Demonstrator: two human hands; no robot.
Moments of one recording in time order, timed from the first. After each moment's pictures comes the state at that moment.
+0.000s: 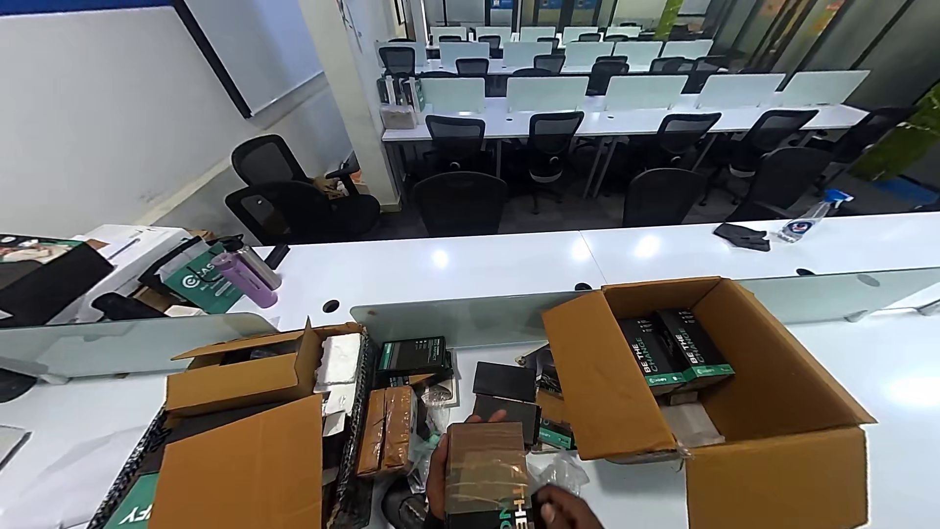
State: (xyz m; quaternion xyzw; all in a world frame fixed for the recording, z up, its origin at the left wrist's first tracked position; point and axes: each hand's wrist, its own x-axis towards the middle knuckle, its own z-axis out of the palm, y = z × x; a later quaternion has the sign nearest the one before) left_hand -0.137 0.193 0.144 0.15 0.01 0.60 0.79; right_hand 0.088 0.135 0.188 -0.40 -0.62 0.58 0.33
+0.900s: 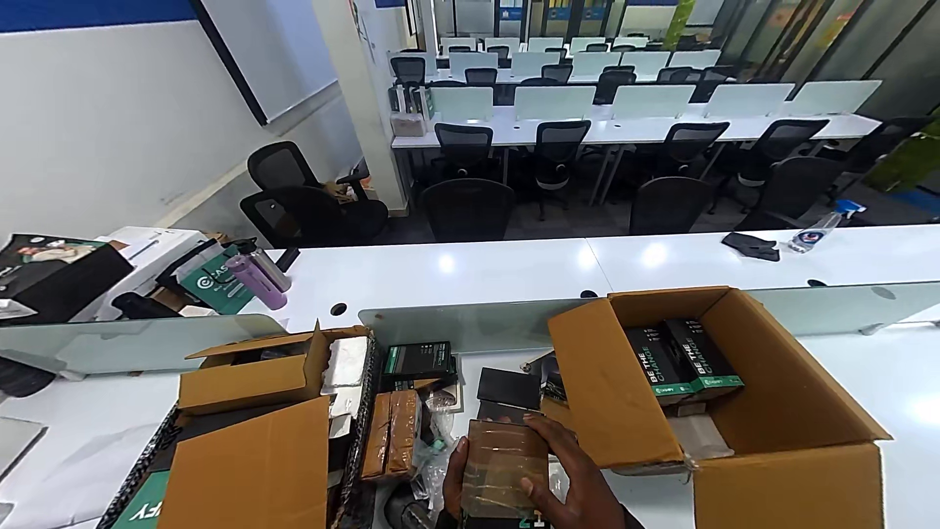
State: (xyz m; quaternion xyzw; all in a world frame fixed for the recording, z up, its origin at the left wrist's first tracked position) left_hand -0.123 0.183 0.198 0.21 0.11 0.66 0.71; right_hand 0.072 0.196 0.240 -0.42 -0.73 0.39 0.37
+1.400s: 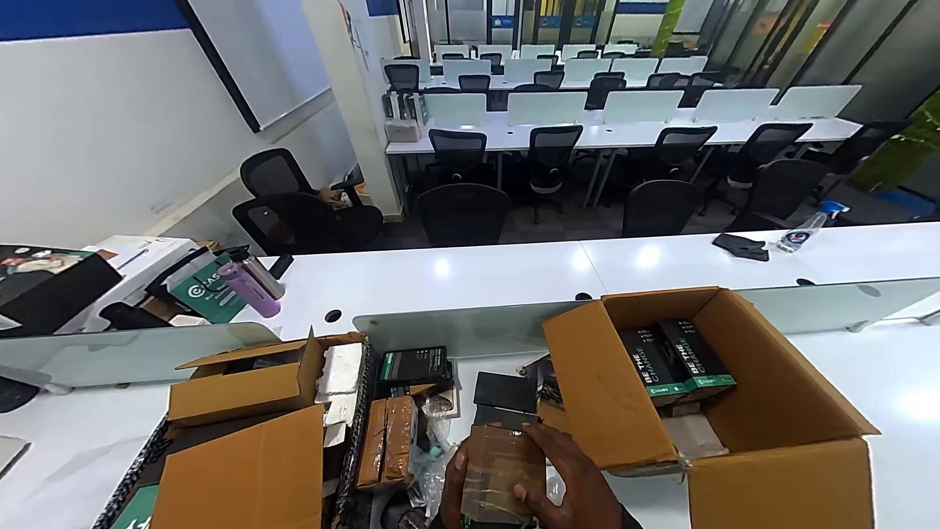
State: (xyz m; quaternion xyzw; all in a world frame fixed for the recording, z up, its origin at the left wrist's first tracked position) left_hand -0.137 0.181 0.168 0.39 0.30 0.63 0.61; right_hand 0.077 0.195 0.242 -0.47 -0.77 0.31 0.31
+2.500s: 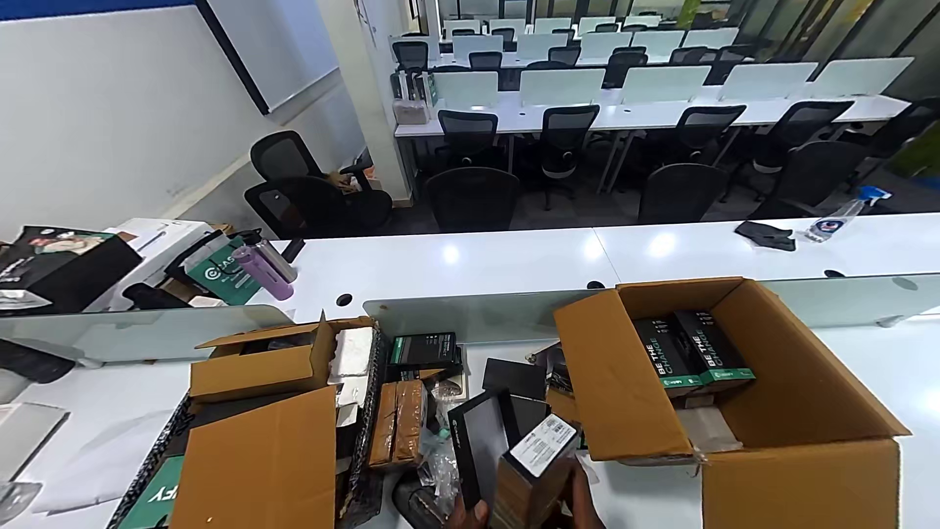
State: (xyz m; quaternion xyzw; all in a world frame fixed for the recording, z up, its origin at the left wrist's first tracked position) left_hand -0.136 0.104 0.178 0.26 0.34 0.61 0.67; right_hand 0.062 0.124 0.244 -0.47 -0.58 0.54 0.39
